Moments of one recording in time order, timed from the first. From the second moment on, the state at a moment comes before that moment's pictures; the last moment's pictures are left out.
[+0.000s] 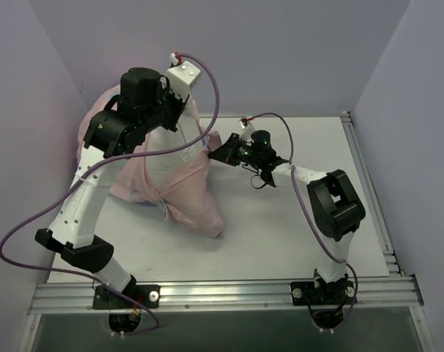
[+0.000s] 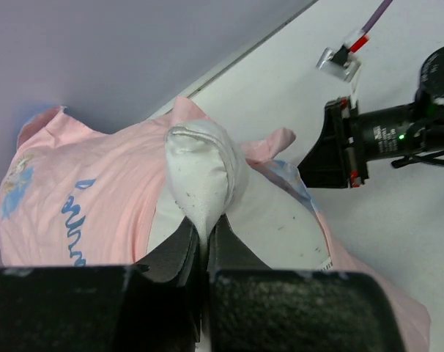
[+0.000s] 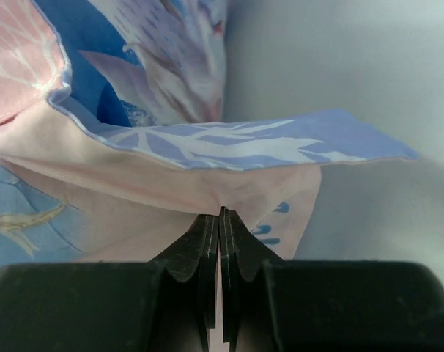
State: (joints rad) left arm -0.56 1.63 2.18 -0.95 -0.10 0.25; right arm 0.46 1.88 1.14 0.47 -0.50 0.84
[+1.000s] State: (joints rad) left arm -0.56 1.81 2.18 -0.81 -0.17 0.15; right arm 0.72 1.37 1.23 0.00 -0.08 0.77
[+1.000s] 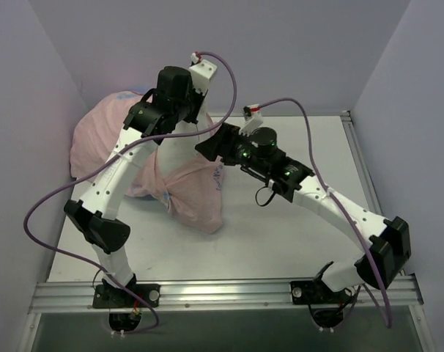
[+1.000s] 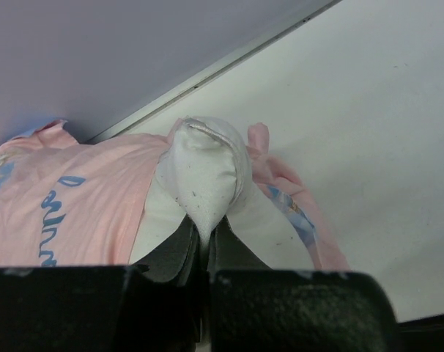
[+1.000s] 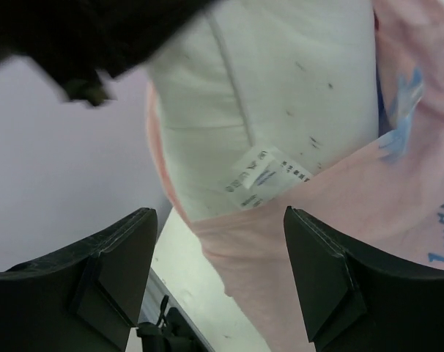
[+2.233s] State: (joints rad) left arm -0.43 1.84 2.36 -0.96 -0.20 0.13; right arm 0.74 1.66 0.96 0.27 -0.13 0.88
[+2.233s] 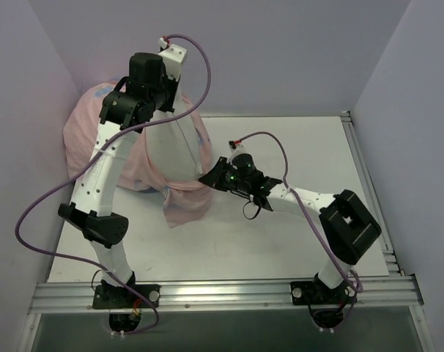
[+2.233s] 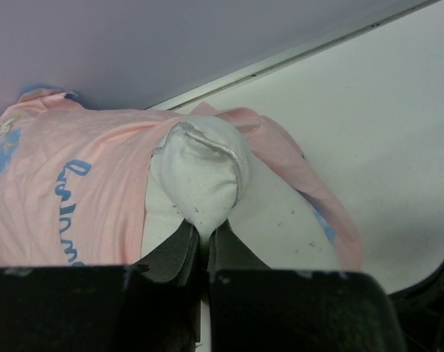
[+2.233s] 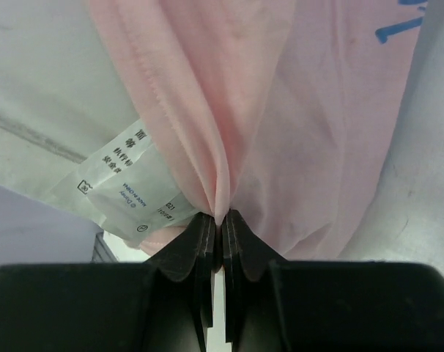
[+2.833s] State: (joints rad) left arm -0.39 1.72 2.28 -1.04 -0.14 0.17; right arm 0.56 1.93 1.10 0.54 -0.40 0.95
